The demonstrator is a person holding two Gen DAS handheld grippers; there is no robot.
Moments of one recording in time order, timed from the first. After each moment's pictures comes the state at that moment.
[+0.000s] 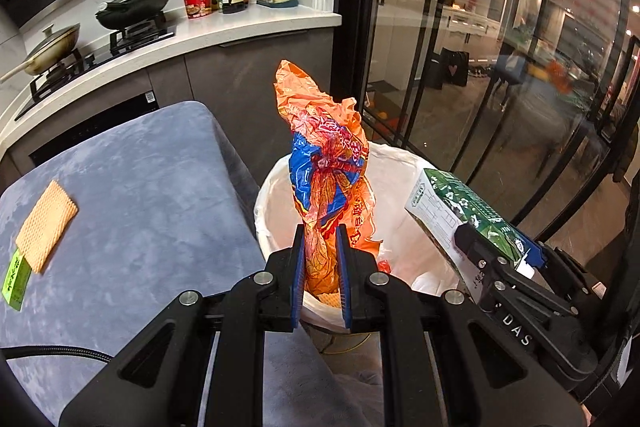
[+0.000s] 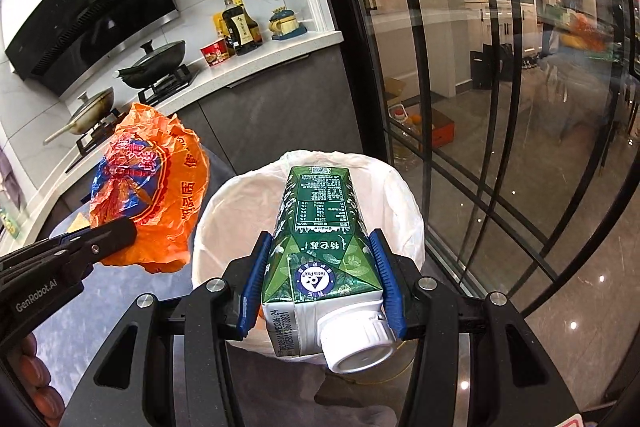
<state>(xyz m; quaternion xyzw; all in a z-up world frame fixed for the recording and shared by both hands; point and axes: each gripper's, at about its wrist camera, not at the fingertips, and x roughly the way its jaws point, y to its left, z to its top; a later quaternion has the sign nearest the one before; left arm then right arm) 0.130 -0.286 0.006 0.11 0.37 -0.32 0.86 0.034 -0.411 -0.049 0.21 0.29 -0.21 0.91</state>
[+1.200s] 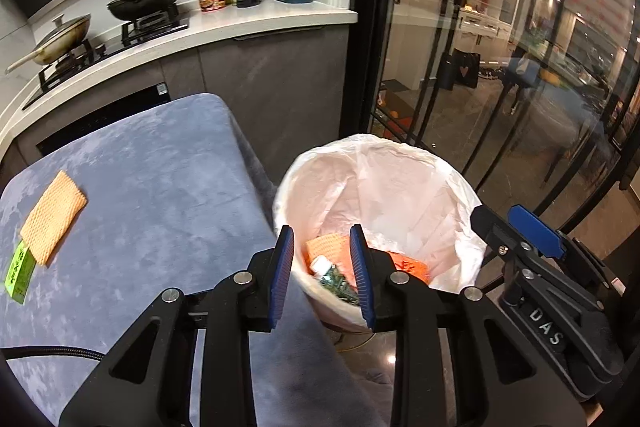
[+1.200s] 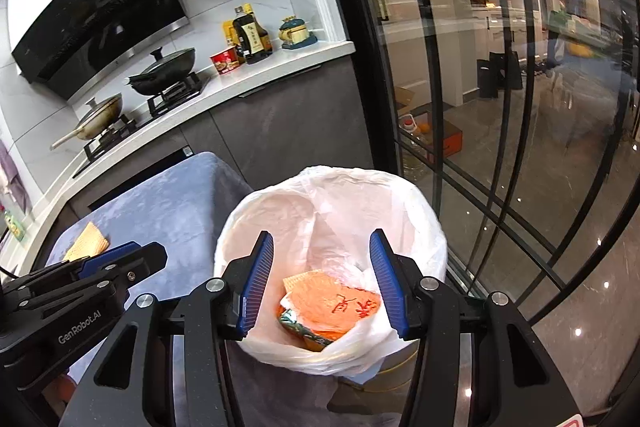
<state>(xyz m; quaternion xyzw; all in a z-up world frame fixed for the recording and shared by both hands) 0.138 -0.270 0.005 0.10 0.38 -0.30 0.87 0.046 -0.396 -0.034 0.21 0.28 -0.20 0.92</state>
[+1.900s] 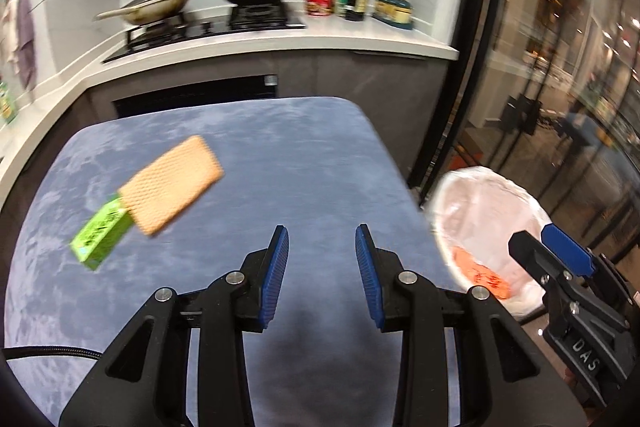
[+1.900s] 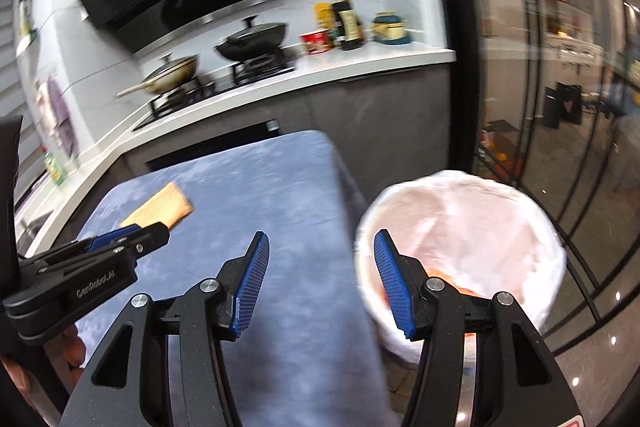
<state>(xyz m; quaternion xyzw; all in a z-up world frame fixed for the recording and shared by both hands) 0.180 -0.110 0.022 0.03 0.37 -0.18 0.91 0.102 -0.268 -0.004 0.15 0.29 -0.09 0.94</state>
